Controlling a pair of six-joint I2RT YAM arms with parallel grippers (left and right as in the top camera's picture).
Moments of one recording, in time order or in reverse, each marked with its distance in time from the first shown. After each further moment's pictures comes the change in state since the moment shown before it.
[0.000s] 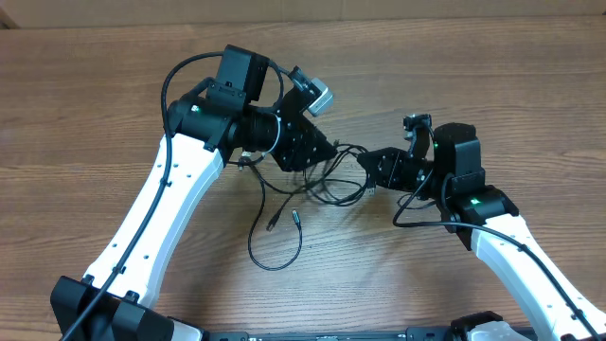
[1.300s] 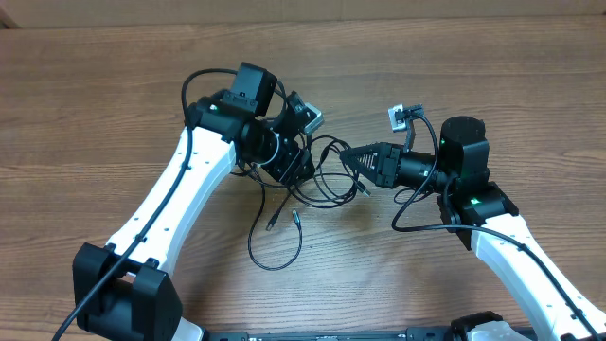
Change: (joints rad) left arm -0.005 0.080 -0.100 -0.040 -0.298 0.050; right arm 0.000 0.002 0.000 0.240 -0.323 0.084
